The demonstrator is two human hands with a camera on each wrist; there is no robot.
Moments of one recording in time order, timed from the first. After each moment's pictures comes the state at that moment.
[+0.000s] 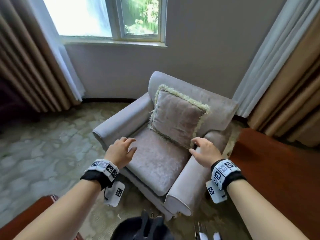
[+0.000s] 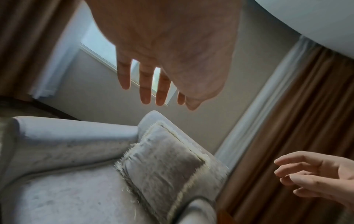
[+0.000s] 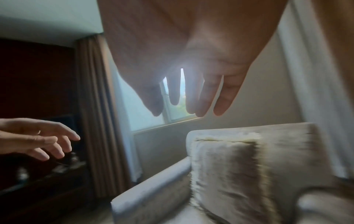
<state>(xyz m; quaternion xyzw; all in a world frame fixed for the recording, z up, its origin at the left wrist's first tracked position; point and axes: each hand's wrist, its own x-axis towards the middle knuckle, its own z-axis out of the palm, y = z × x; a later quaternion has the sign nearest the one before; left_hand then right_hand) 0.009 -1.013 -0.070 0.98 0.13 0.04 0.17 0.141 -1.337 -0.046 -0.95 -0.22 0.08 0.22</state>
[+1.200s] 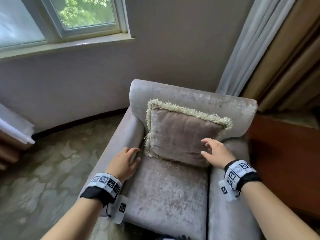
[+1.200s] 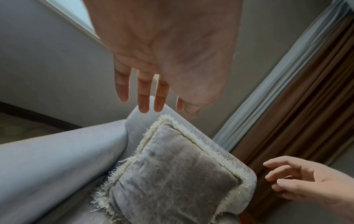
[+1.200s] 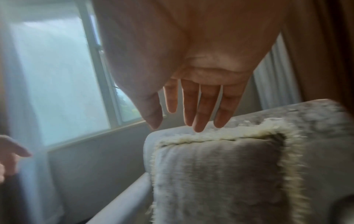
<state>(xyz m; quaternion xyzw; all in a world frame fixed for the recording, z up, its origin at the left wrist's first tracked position) 0.375 -0.762 -0.131 0.97 -0.06 -0.07 0.21 0.422 -1.138 -0.115 -0.96 -0.02 0.12 0.24</state>
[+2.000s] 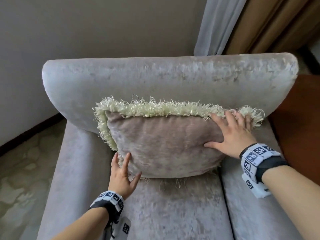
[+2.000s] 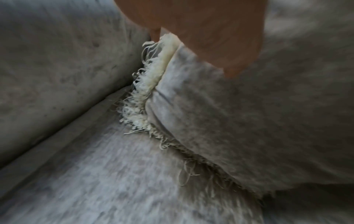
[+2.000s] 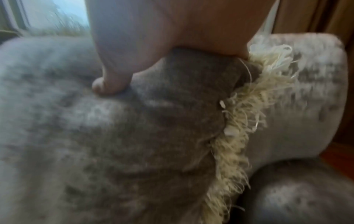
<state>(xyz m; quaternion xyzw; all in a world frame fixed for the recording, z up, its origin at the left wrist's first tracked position) 0.630 -0.800 -0.456 0.94 -0.11 -0.08 0.32 0.637 -1.203 -0.307 -0.99 0.07 0.09 0.01</state>
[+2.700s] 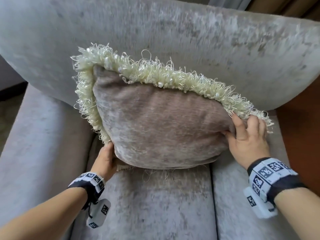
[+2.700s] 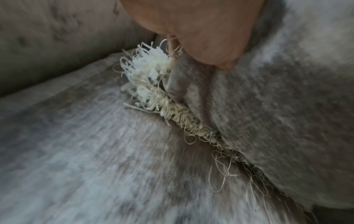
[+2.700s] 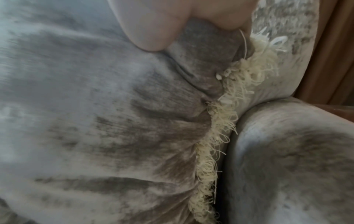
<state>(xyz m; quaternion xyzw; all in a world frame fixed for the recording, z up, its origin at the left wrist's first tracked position) 0.644 -0.818 -0.531 0.84 -0.09 -0.15 0.51 0.595 -1.227 -0.395 -0.99 0.03 -0.16 0.04</state>
